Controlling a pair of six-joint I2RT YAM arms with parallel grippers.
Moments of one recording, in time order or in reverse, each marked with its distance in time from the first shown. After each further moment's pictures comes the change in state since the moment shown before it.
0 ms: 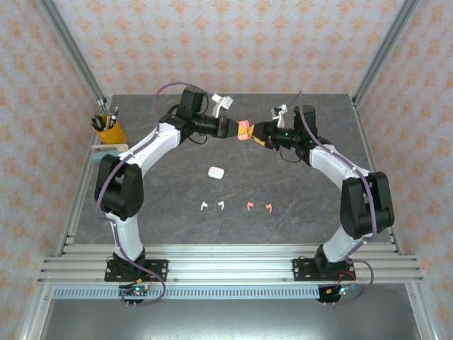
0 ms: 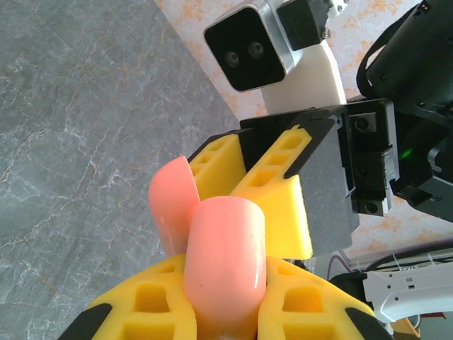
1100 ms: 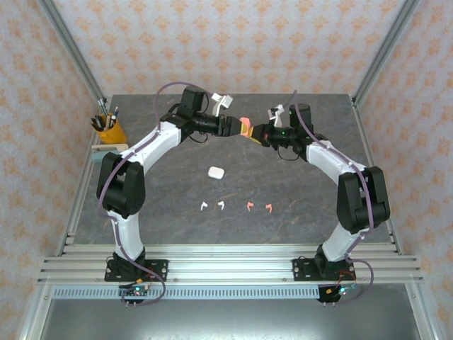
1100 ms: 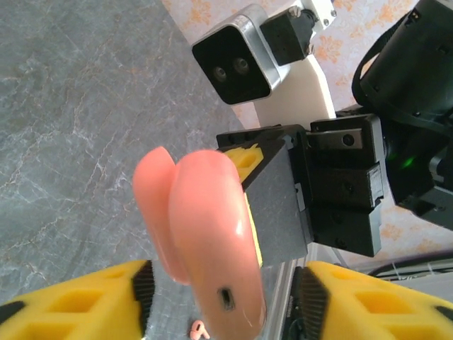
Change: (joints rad) left arm 0.007 0.027 0.022 0.002 -0.014 -0.024; right arm 0.012 0.050 0.071 -0.111 0.032 -0.042
